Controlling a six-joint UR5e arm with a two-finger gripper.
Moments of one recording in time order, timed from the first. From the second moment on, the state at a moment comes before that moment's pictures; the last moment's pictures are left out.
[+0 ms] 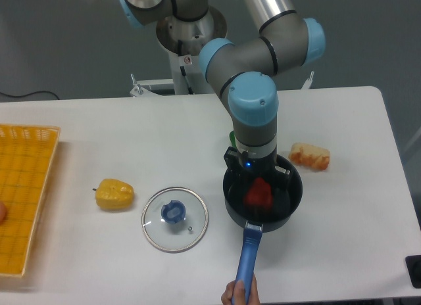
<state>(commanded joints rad) 2.49 -1.93 -1.54 -1.10 1.64 0.91</state>
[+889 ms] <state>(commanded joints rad) 2.49 -1.86 -1.54 -1.13 1.64 0.91</state>
